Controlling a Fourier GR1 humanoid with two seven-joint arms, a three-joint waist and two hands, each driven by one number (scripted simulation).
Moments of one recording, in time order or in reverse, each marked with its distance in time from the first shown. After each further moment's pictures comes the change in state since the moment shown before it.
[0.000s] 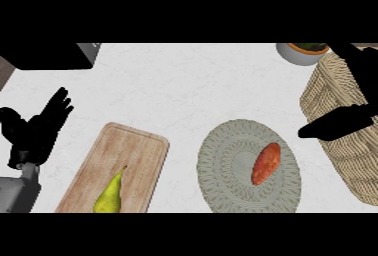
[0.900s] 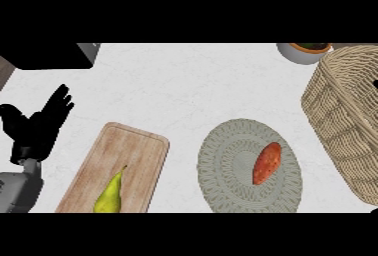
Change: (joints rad) left arm -0.028 -0.037 0.047 0.036 -0.036 -0.042 -0.008; right arm 0.450 -0.080 -0.387 -0.361 -0.402 0.158 -0.039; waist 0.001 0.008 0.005
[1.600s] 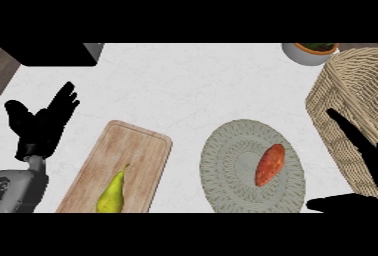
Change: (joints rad) left arm -0.017 -0.044 0.023 -0.022 -0.052 -0.031 0.038; right arm 0.230 0.339 0.156 0.123 0.505 -0.146 -0.406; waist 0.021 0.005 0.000
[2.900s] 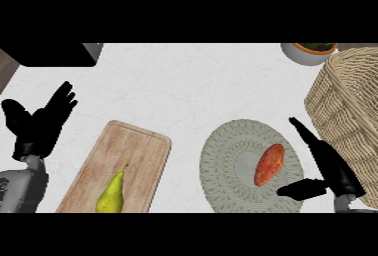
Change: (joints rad) left arm -0.002 -0.074 0.109 -0.015 -0.094 -0.080 0.037; right arm -0.059 0.182 0.042 0.406 0.227 -0.031 -0.259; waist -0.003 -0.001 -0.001
